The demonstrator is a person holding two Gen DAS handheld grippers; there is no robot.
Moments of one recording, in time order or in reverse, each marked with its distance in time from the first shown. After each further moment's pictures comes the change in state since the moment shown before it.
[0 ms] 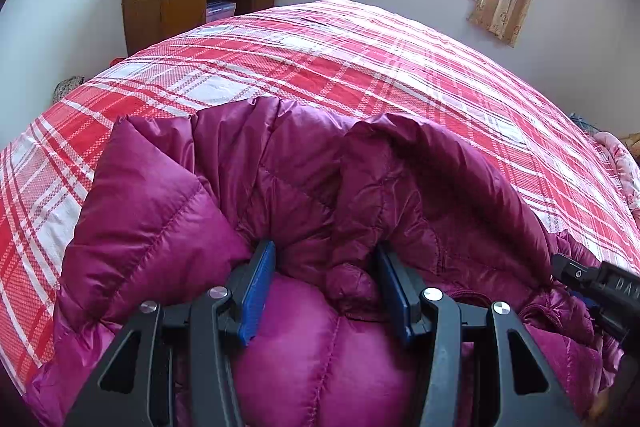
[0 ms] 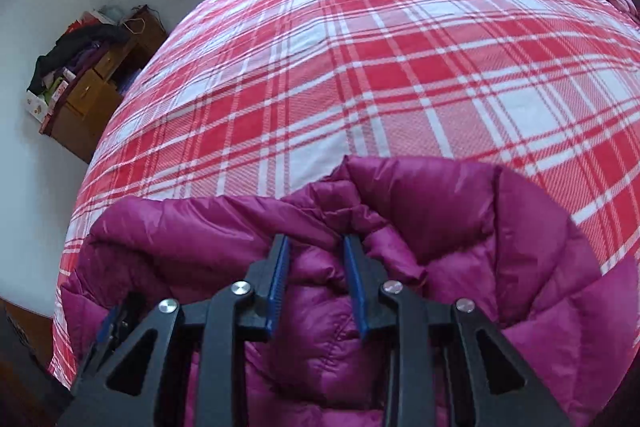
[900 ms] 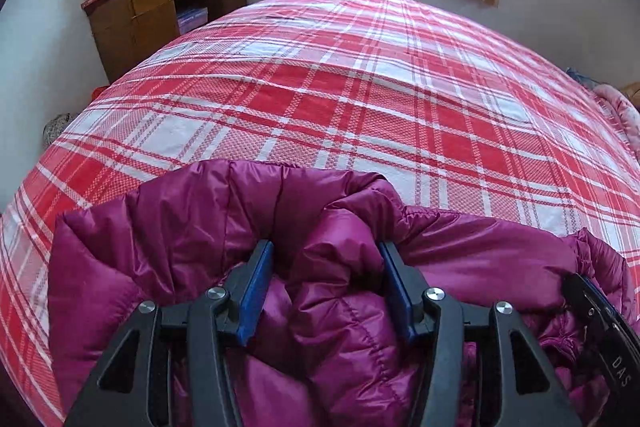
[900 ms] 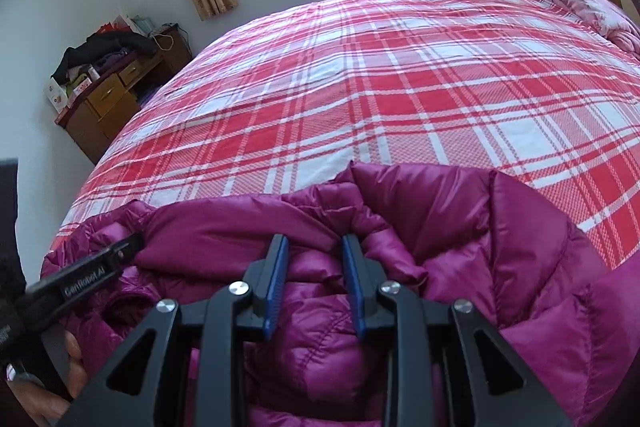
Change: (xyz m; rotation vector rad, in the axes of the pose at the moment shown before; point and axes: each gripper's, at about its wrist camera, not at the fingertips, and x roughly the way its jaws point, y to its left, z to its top) left arm 0.029 -0.025 0.029 0.150 0.045 0.025; right arm -0.007 0.005 -0.013 -0.076 -0.108 0.006
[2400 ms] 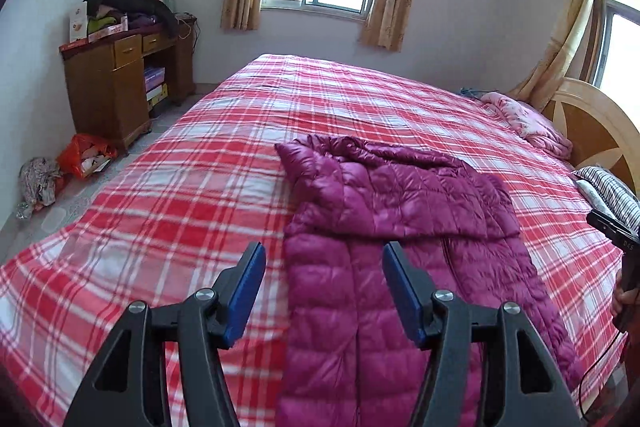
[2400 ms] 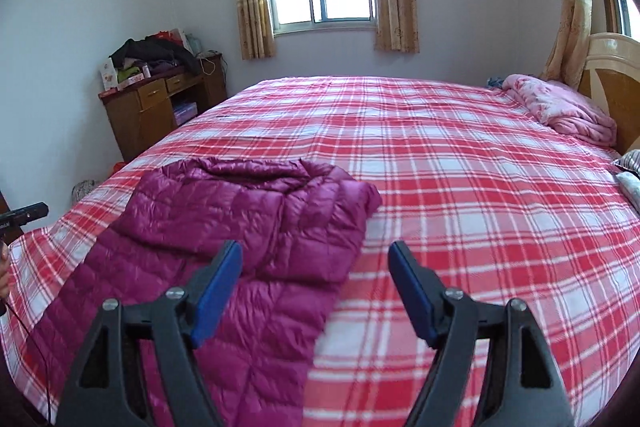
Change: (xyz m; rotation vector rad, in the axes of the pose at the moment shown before) left arm -0.306 0.196 -0.156 0.145 -0.187 -0.302; right arm -0.330 -0.056 -0.152 -0.246 -0.208 -0.024
